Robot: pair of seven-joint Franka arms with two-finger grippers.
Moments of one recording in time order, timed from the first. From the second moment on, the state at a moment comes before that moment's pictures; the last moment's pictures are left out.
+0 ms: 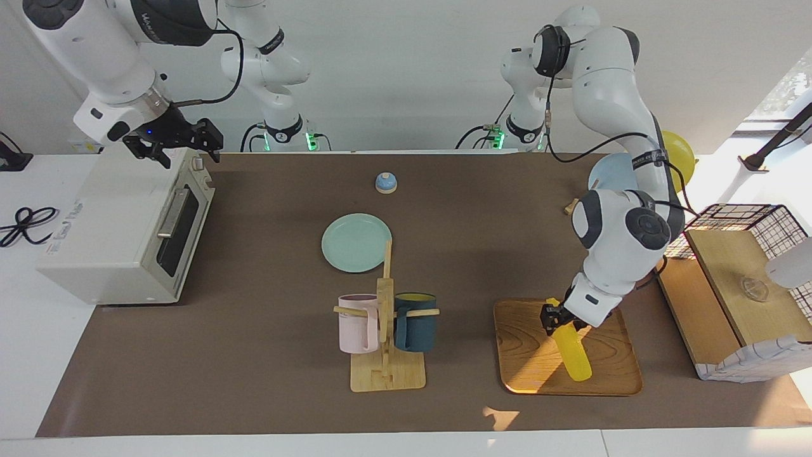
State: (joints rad) left arm -0.19 0.71 0.02 -1.29 -0.10 2.13 -0.09; right arm -0.03 0.01 -0.02 -1.57 -0.01 1.37 -0.18
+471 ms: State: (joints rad) left arm -0.18 0.77 0.01 -1.26 -0.10 2.16 -0.02; right arm -0.03 0.01 -0.02 -1.57 -0.01 1.37 -0.18
